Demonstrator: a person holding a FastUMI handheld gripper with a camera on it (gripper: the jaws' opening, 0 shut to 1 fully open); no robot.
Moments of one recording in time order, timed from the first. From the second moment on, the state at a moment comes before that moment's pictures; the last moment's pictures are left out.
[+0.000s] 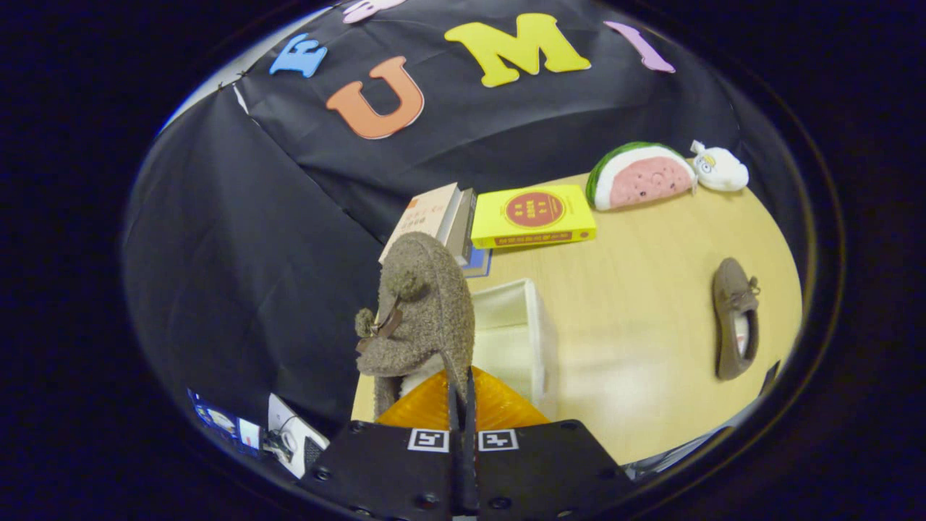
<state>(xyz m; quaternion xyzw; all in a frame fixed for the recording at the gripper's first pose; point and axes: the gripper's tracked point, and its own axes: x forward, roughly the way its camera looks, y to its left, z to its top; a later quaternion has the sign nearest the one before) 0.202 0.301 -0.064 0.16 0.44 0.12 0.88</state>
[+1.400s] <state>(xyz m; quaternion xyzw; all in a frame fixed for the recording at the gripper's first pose) 0.190 0.300 -0.108 0.14 0.47 0.11 0.87</state>
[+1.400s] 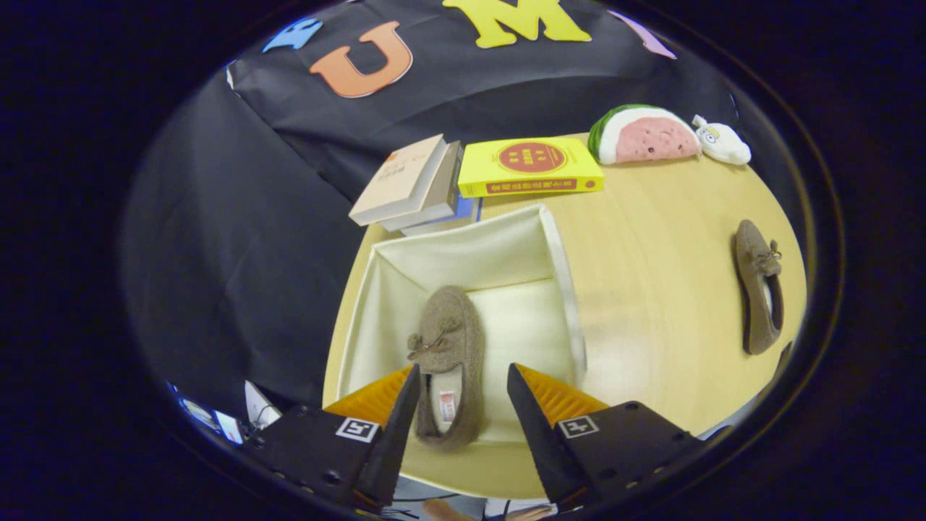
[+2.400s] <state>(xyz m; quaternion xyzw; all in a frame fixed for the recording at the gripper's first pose) 0.195 -0.075 -0.131 0.04 0.46 -0.09 0.88</state>
